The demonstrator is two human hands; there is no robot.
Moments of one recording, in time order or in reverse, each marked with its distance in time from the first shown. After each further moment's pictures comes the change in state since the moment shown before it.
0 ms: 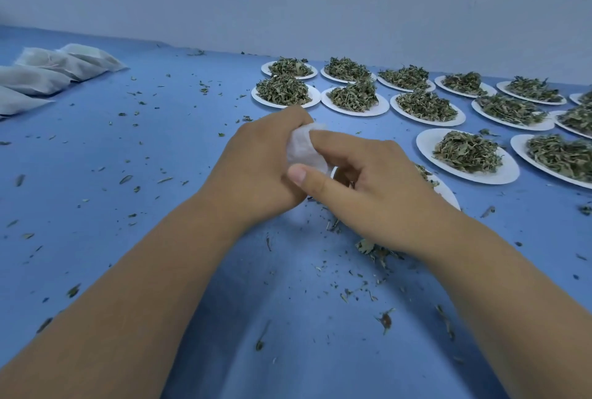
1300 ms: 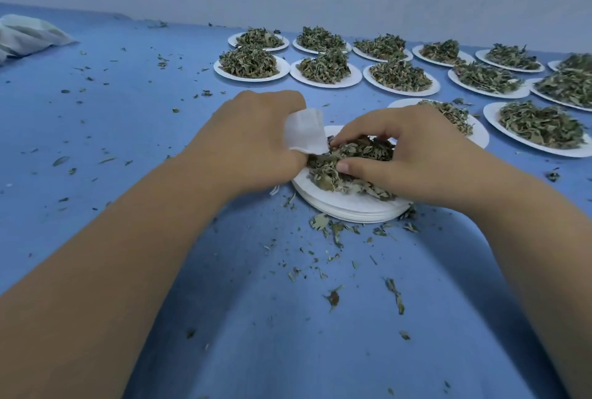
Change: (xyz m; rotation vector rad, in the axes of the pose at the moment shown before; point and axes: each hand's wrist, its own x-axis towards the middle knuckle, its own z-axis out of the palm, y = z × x) left_hand 0.019 0.019 0.031 0.301 -0.223 0.024; right_hand -0.022 0.080 -0.065 -0.226 -0.050 0.029
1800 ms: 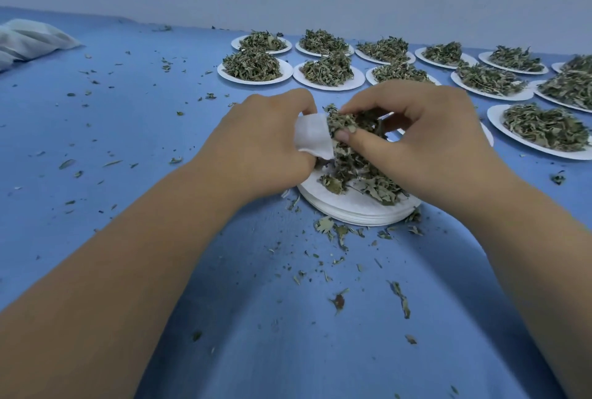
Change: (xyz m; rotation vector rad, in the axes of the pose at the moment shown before) left_hand 0.000 0.005 0.002 -0.049 0.015 -0.022; right_hand 0.002 -0.024 0.004 0.088 0.342 -0.003
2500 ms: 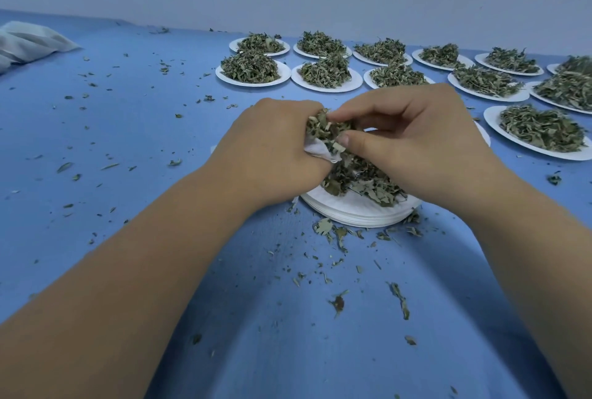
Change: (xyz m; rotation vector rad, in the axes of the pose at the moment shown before) left_hand -0.004 0.016 0.004 -0.078 0.070 0.071; right_hand 0.000 -0.008 -0.001 0.367 -0.099 0.139
